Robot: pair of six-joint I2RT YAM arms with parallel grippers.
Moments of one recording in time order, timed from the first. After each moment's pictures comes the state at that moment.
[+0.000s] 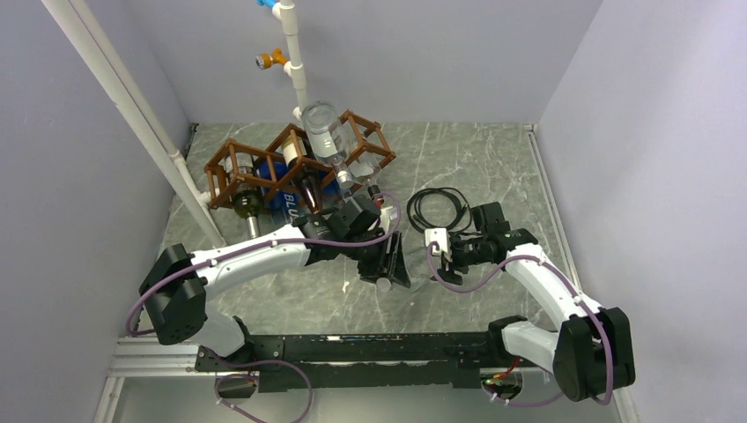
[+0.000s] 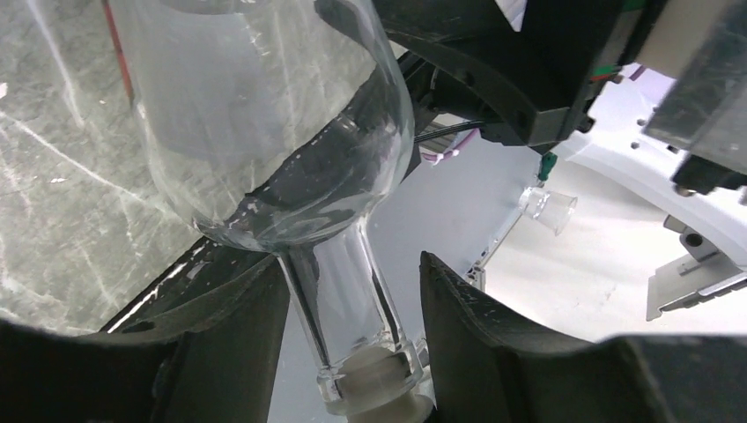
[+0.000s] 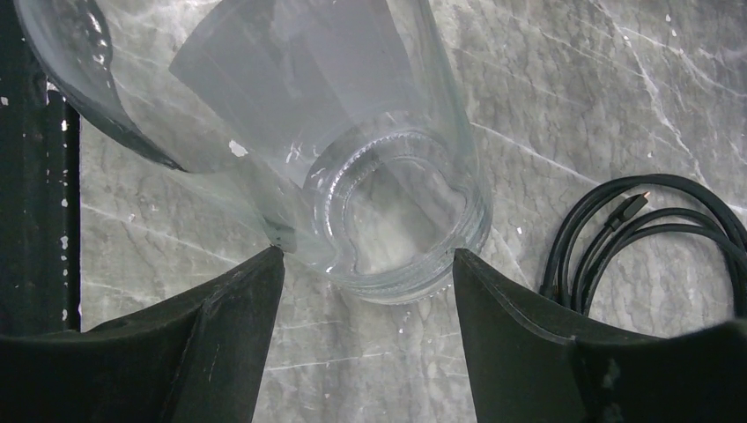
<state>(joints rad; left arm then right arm) -0.97 1.48 1.10 -0.44 0.47 -0.89 0.24 1.10 0.63 -0.66 -0.82 -1.20</state>
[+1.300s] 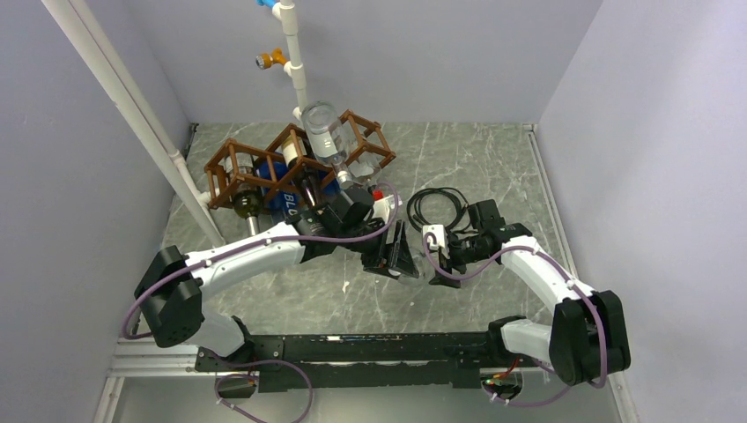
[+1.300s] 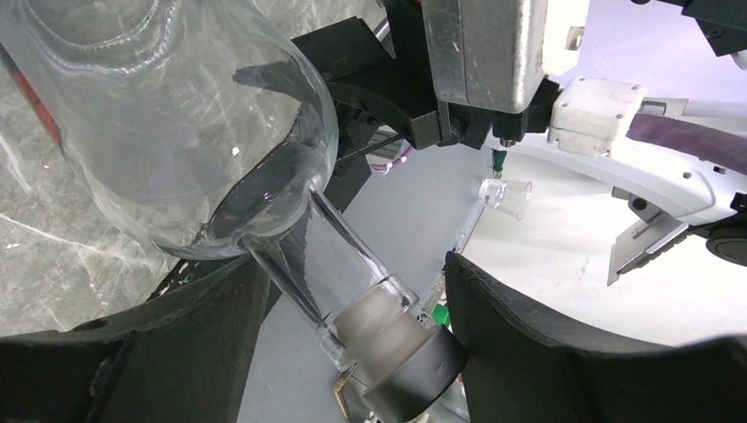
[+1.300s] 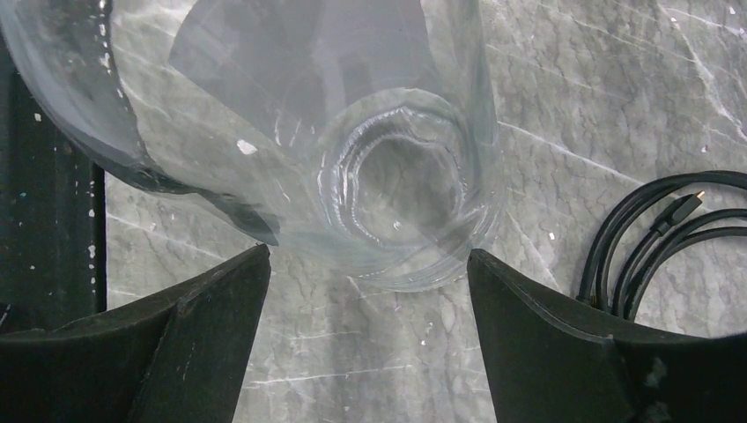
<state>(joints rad) -0.93 1.46 1.09 -0.29 0.58 -0.89 0.24 1.18 0.66 -0.67 -0.83 -1.17</state>
